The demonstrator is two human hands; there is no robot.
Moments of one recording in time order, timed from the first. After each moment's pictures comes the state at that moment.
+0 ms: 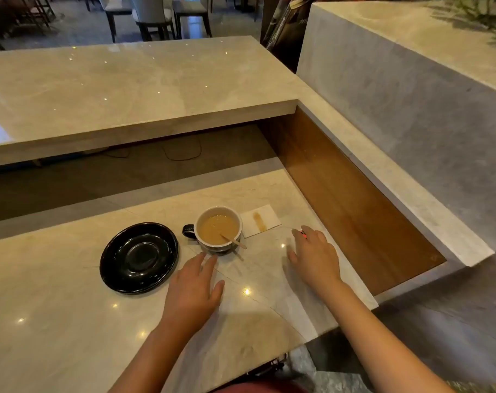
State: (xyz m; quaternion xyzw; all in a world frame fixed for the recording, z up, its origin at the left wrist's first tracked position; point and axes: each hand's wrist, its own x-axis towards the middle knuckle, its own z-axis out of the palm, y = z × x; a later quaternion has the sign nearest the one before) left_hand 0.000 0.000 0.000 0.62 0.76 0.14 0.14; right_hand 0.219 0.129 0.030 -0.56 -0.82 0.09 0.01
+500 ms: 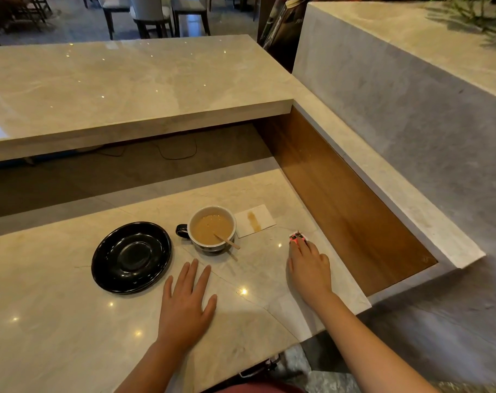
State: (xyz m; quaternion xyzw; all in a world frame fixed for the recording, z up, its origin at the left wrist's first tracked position) left_hand 0.003 -0.022 -0.051 0.62 0.77 0.11 0.09; right_hand 0.229 0.121 -0.009 -0.57 -0.82 0.05 0.02
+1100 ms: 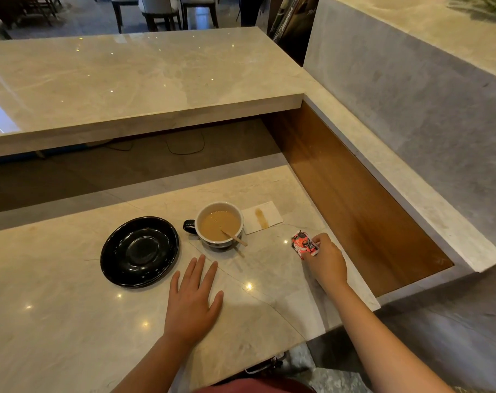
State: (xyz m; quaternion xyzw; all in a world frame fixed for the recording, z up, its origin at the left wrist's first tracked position) left_hand 0.005 -0.023 -0.049 0.62 0.76 0.14 0.10; right_hand 0.240 0.142 -0.008 -0.67 -0.67 0.26 0.16
